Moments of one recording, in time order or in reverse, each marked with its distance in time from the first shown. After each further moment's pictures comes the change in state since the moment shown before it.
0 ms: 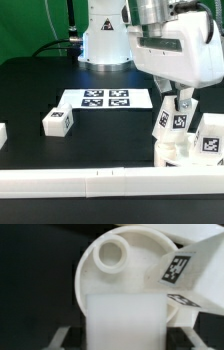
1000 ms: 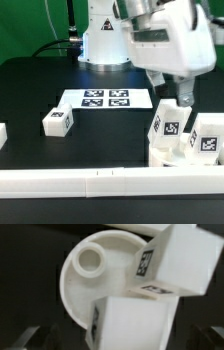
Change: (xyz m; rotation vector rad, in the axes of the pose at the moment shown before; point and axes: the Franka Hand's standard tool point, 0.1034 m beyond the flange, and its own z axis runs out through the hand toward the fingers) arm 0.004 -0.012 -0.016 0.048 -0.046 0.001
